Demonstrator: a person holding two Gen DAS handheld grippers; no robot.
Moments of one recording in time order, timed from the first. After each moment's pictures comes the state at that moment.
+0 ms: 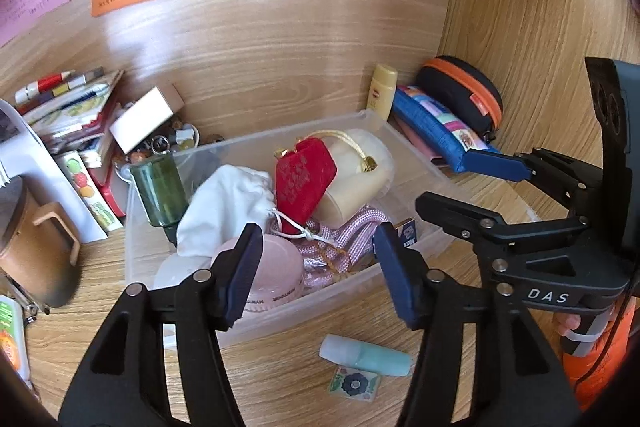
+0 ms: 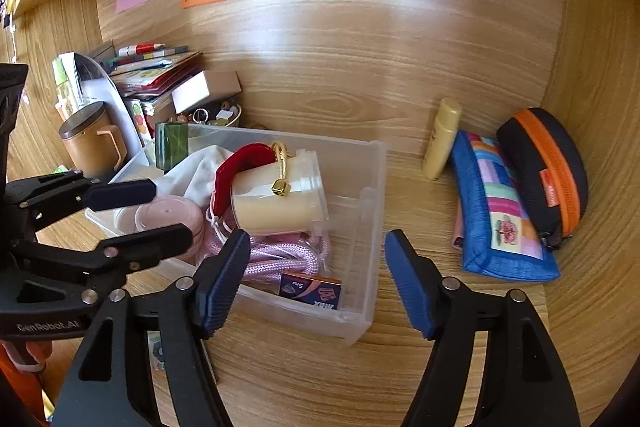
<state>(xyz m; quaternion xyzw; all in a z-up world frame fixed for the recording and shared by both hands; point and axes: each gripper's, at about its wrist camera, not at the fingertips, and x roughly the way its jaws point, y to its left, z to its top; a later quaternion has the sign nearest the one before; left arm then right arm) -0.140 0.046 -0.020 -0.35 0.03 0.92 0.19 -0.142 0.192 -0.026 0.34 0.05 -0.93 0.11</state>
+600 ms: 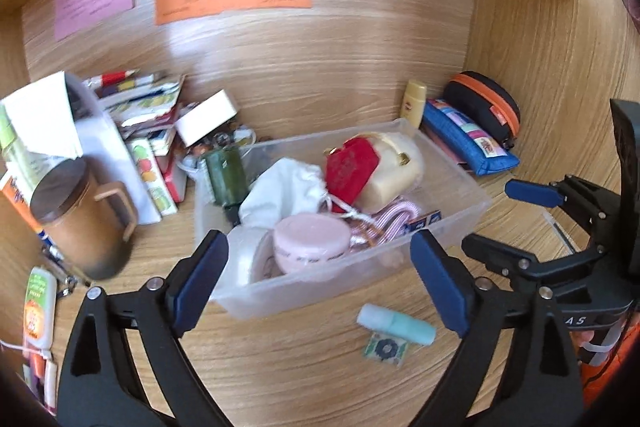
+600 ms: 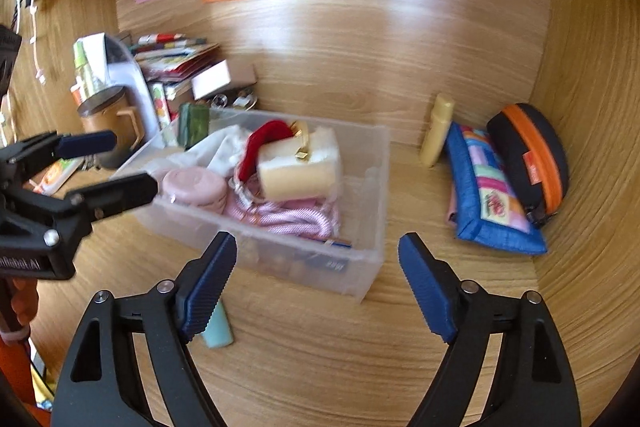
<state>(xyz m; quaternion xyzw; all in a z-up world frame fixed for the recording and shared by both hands) -0.104 0.013 -0.012 -0.33 0.02 0.94 0.12 -0.102 0.178 -0.037 0.34 0.07 -0.93 0.12</state>
